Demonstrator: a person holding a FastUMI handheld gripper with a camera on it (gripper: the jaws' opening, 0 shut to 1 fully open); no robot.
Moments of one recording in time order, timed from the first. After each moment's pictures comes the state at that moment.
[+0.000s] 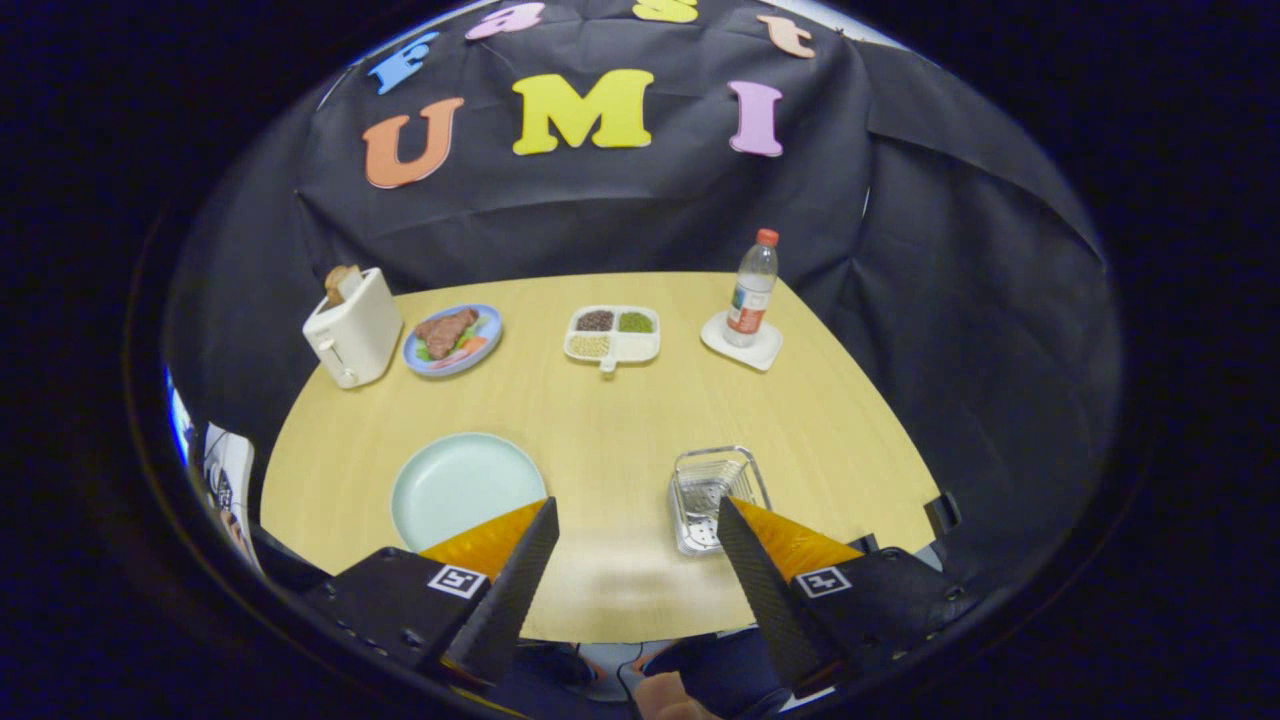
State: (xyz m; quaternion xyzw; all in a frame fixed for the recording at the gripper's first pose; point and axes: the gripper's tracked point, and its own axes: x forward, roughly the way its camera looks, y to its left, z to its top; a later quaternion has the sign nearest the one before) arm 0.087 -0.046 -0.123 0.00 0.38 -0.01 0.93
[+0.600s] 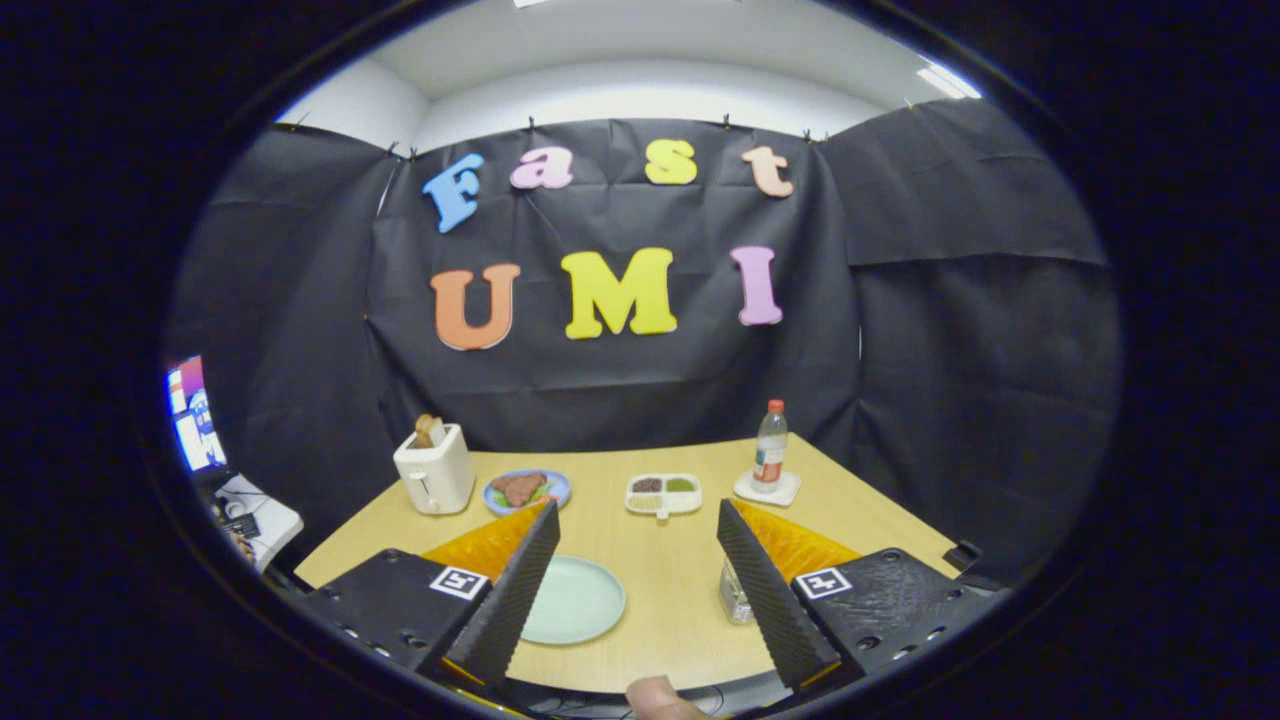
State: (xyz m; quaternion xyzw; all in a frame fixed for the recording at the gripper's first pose) arm 0.016 -0.015 -0.019 0.03 0.09 0.01 1.00
